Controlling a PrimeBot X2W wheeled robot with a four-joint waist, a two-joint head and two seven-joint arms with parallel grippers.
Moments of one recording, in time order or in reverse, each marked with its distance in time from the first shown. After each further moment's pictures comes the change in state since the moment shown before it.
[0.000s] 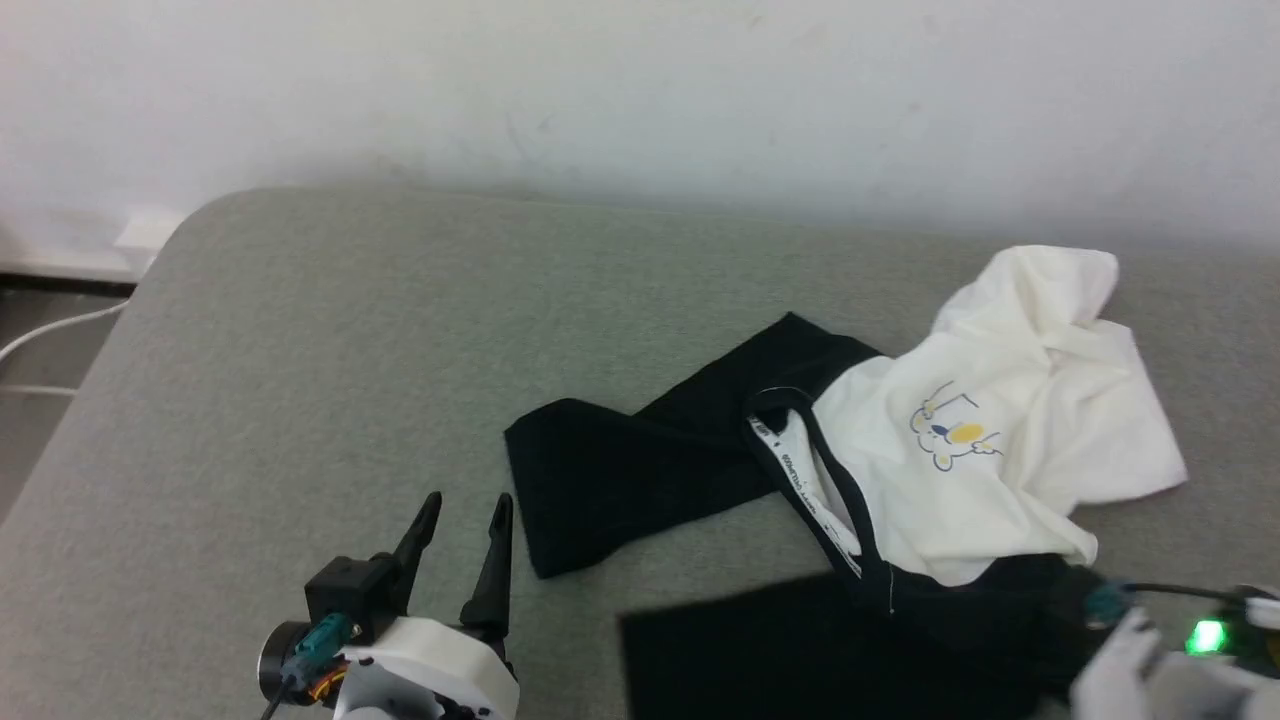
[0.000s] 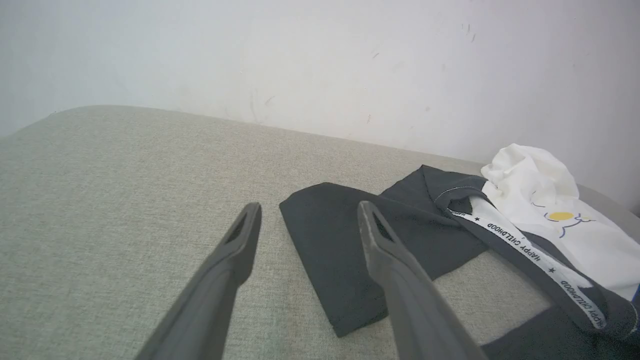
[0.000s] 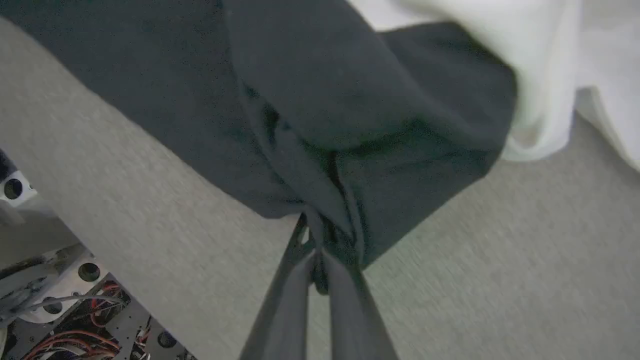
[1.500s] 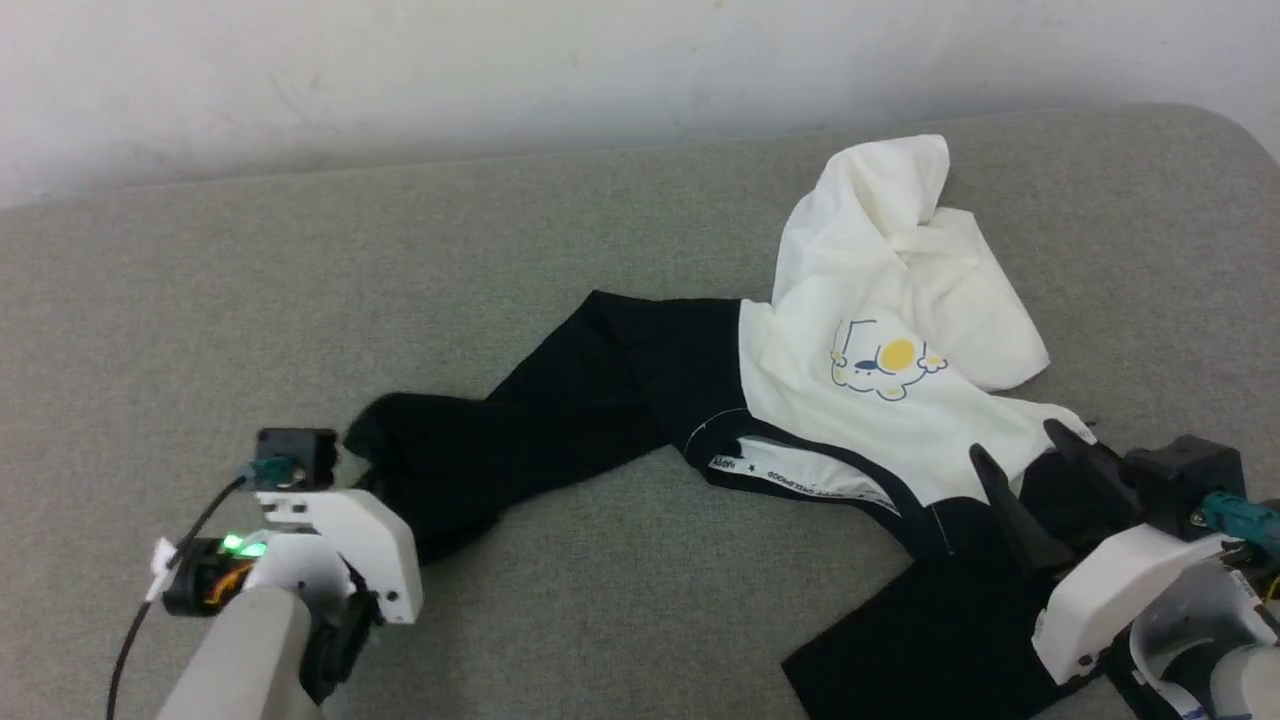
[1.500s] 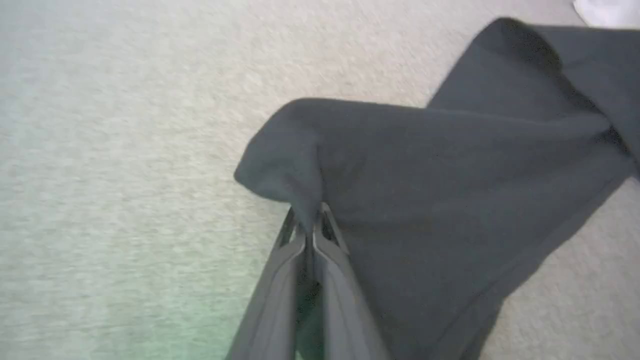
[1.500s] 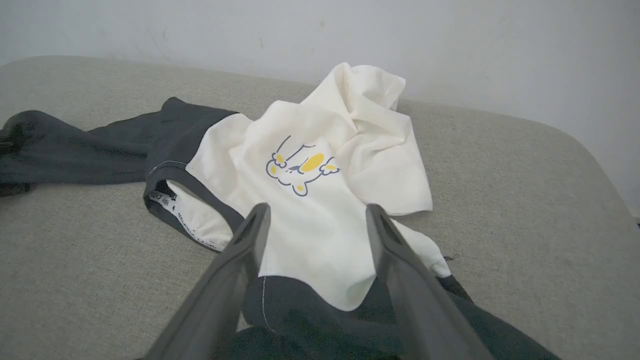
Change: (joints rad) left arm -0.236 0.138 0.007 0.181 -0.035 0.011 0.477; right arm 0.219 0.487 -0.707 -0.228 -0.306 0.000 -0.249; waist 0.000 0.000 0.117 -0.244
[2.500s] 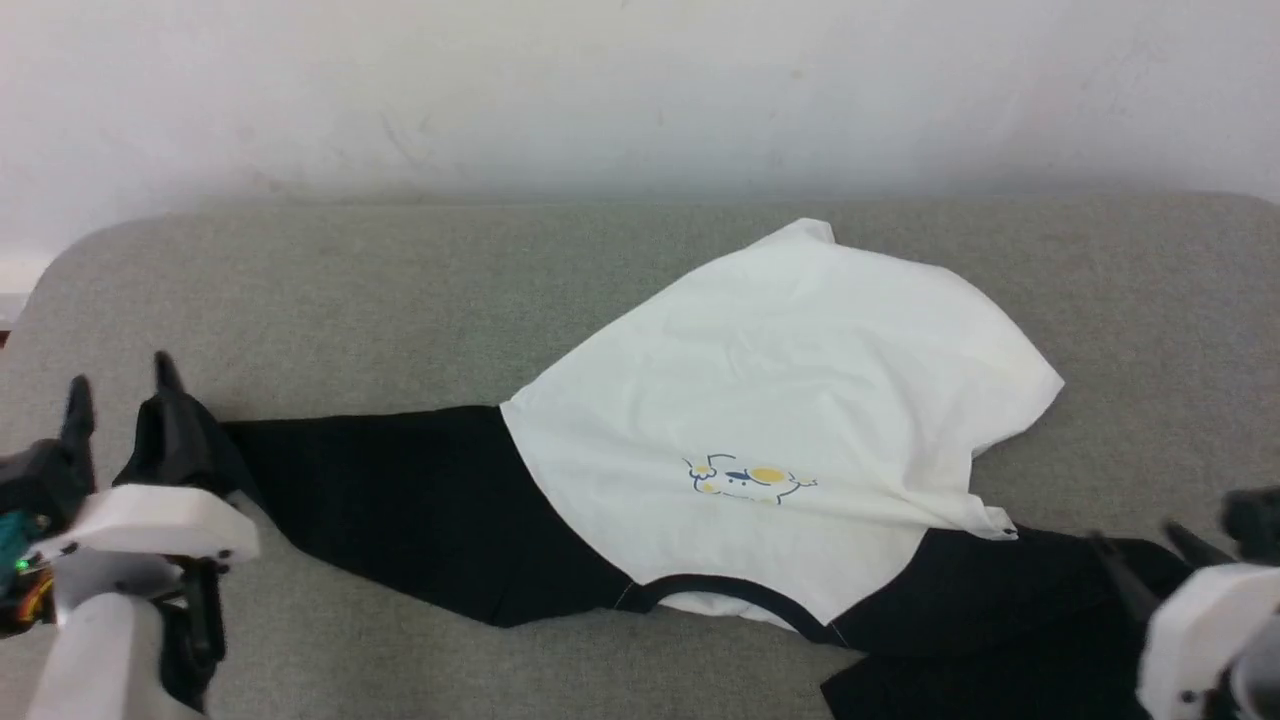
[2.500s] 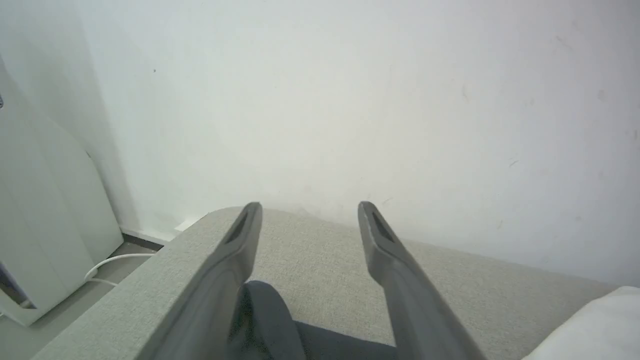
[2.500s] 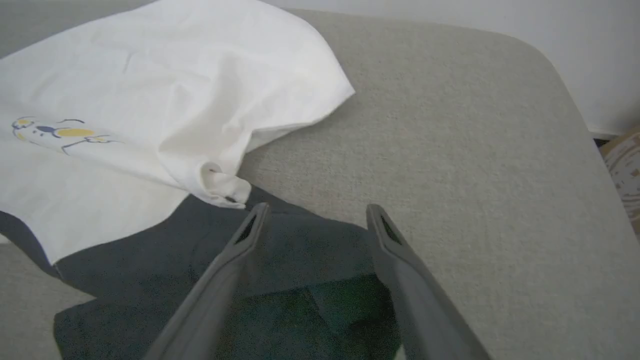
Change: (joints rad) left arm 0.070 0.066 0.288 -0.143 -0.045 0.154 -0.468; right arm 0.093 0.004 -0.145 0.045 0.017 0.000 0.191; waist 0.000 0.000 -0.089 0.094
